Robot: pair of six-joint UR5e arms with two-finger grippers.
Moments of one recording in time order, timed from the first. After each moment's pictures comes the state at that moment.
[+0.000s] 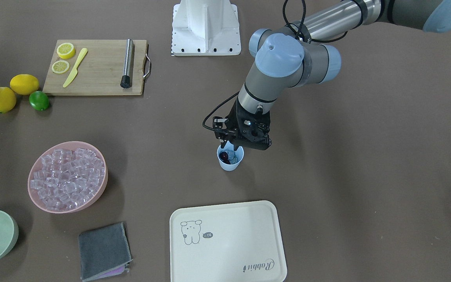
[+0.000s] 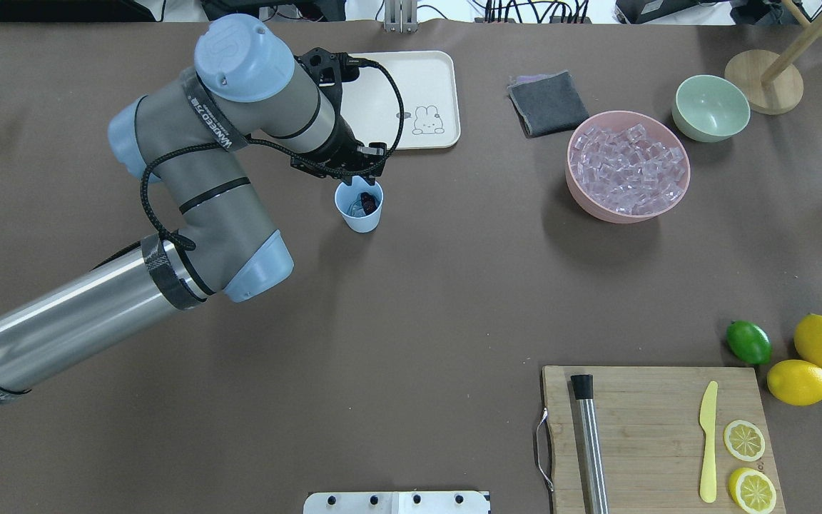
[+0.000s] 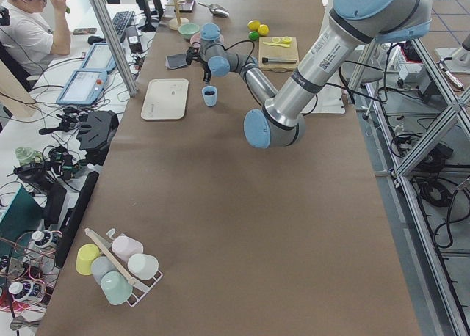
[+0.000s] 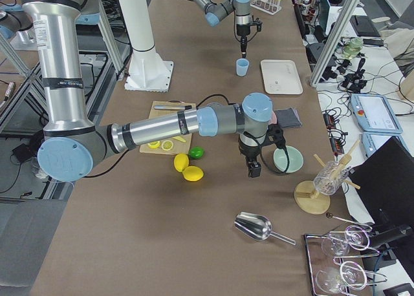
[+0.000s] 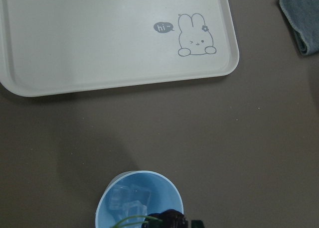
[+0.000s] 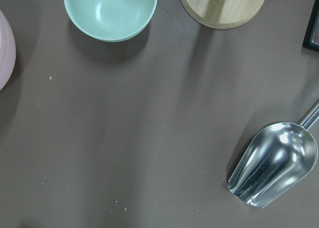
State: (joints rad) left arm -0.71 -2.37 -1.47 -1.89 -2.01 -1.09; right arm 1.48 -1.49 1.76 -1.68 2.32 -0.12
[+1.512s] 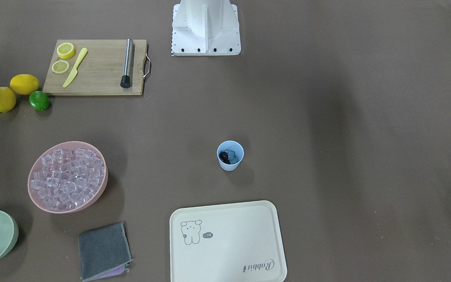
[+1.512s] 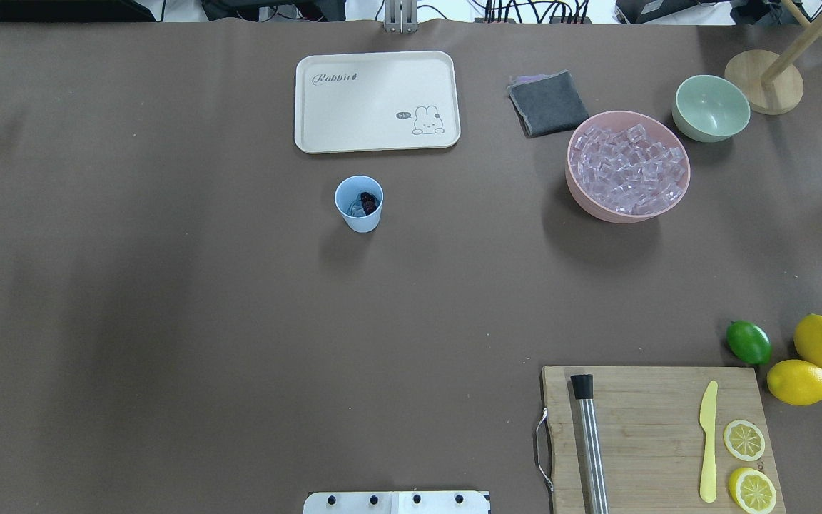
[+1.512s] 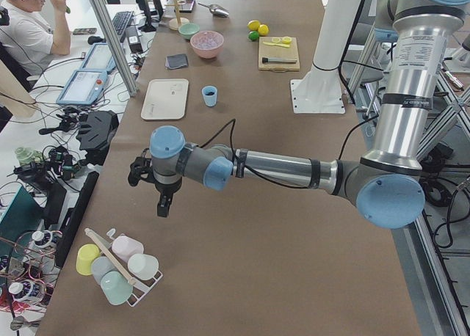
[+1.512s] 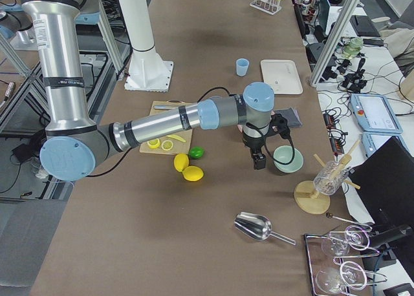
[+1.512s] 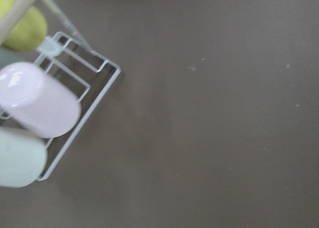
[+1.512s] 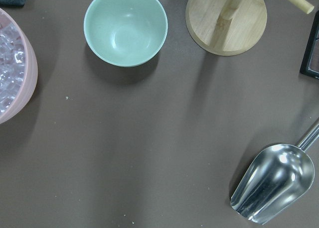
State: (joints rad) left arm -1.55 -1.68 -1.50 -1.81 -2.34 -0.15; right arm 1.50 -1.47 1.78 -1.67 2.33 -0.12
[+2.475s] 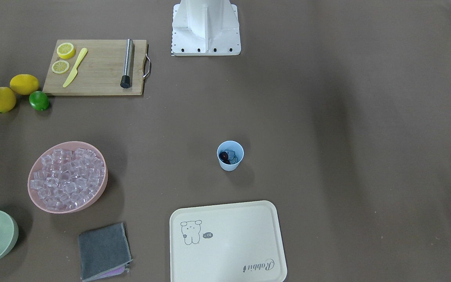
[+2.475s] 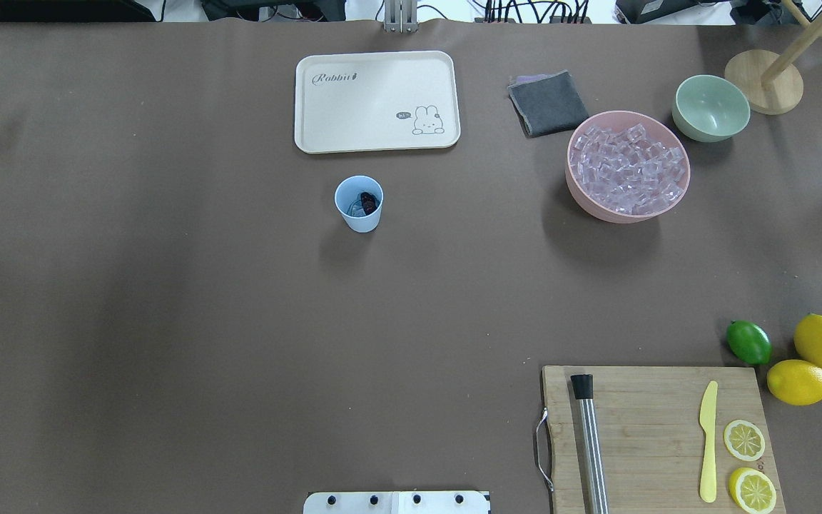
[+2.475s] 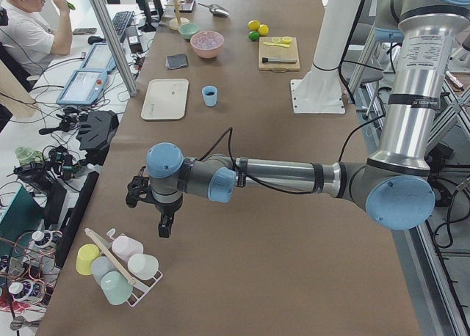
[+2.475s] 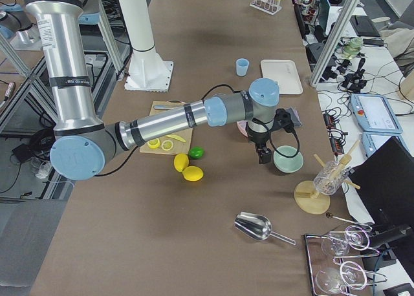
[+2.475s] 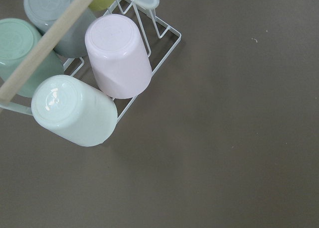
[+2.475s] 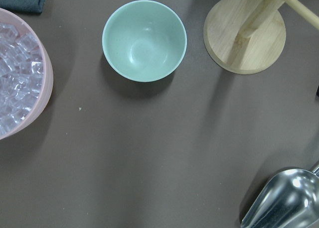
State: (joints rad) left arm -1.56 -1.71 -1.49 -1.76 -2.30 -0.14; right arm 1.47 -1.43 1.76 -1.64 2.33 -0.11
